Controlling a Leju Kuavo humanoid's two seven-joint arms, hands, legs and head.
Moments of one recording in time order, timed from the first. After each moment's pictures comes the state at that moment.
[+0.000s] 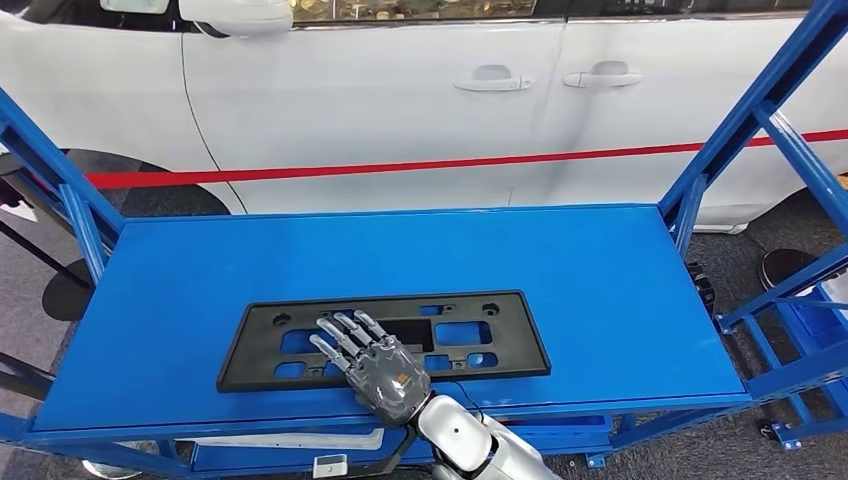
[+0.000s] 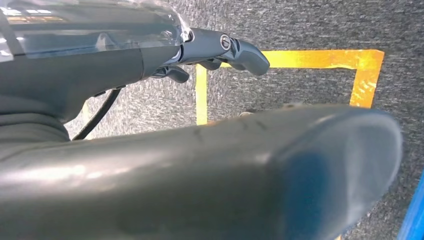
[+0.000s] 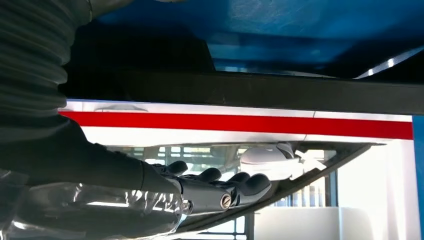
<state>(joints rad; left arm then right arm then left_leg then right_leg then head) -0.06 -0.11 1.27 -0.22 -0.99 -0.01 -0.10 -0.38 0.14 0.90 -0.90 1.44 -0.59 -0.12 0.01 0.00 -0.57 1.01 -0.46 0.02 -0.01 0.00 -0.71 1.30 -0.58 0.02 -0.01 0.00</state>
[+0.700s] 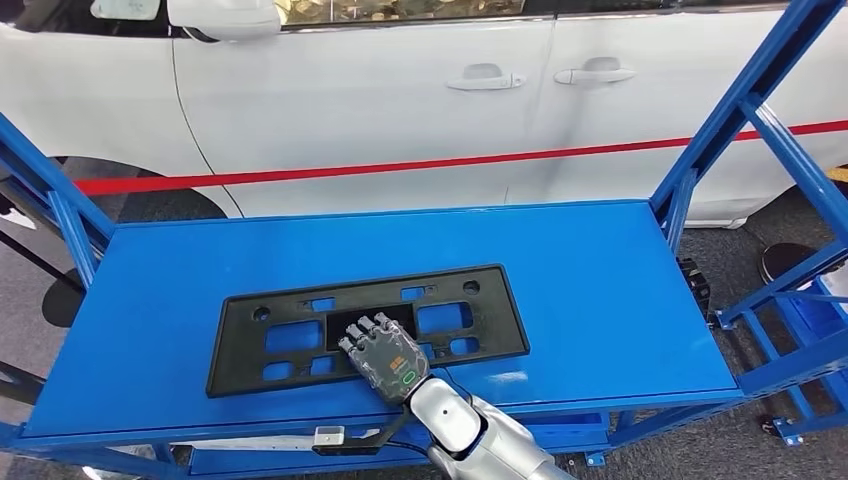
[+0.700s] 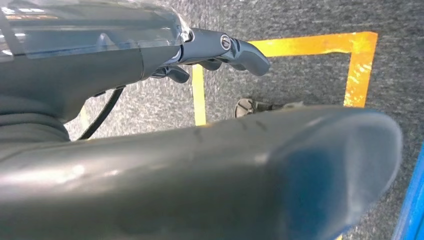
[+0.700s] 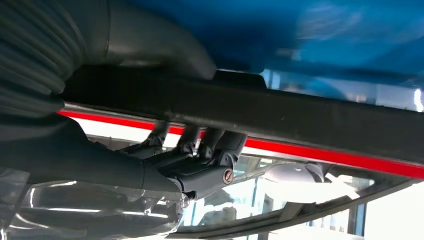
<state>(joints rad) -0.06 -0.10 1.27 -0.22 -1.00 -0.01 -0.11 -0.46 0.18 0.91 -0.75 1.51 -0.56 -0.01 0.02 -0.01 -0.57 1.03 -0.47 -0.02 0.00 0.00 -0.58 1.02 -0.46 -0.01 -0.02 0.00</state>
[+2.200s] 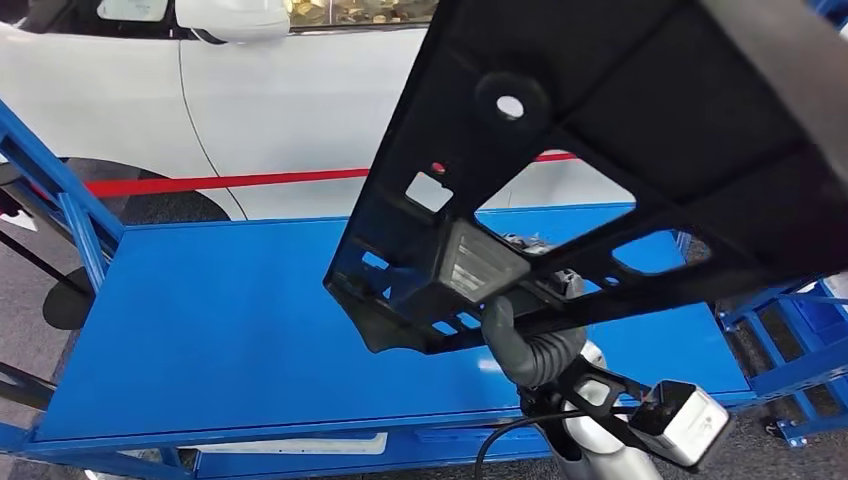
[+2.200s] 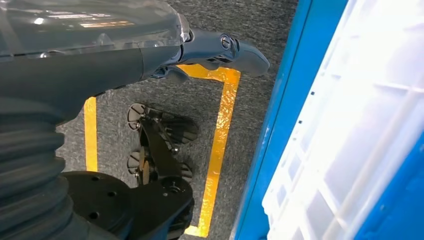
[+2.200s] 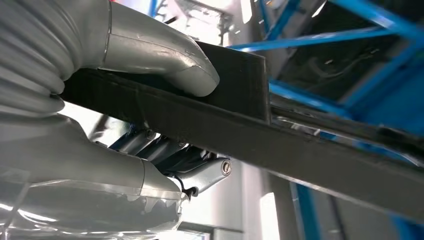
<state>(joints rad) -0.07 -0.06 1.33 -0.22 -0.87 -0.15 -0.53 -0.29 -0.01 0.54 -1.80 -0.04 -0.01 -0.70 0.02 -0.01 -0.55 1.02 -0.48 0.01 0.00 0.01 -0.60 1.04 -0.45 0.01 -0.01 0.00</state>
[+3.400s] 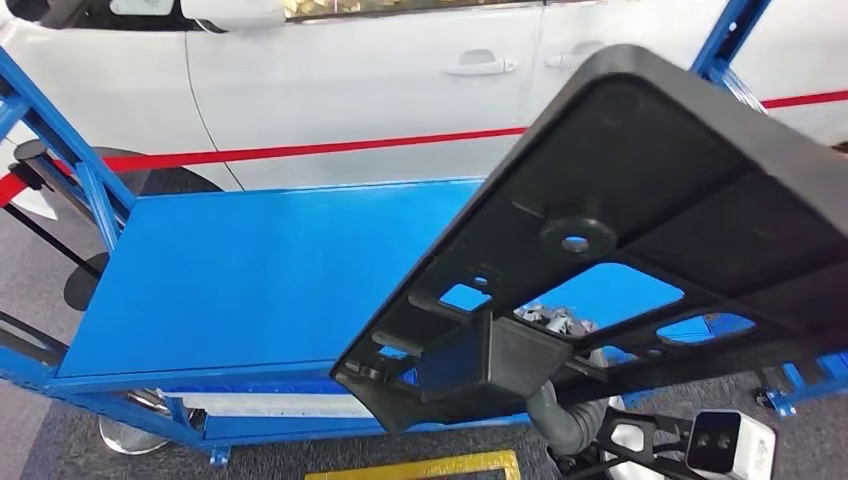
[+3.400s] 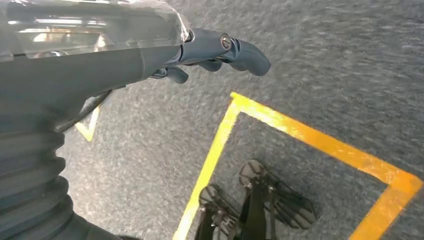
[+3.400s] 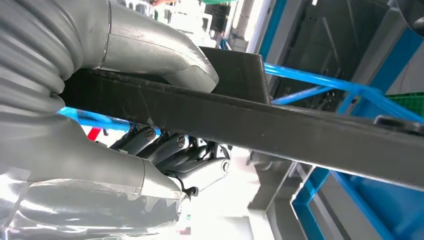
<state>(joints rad) -0.07 -0.02 1.42 -0.24 -0.83 0.19 0.00 -0.07 -0.04 0.42 -1.88 -0.20 0.38 -0.67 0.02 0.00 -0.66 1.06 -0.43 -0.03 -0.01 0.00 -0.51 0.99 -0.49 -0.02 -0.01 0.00</state>
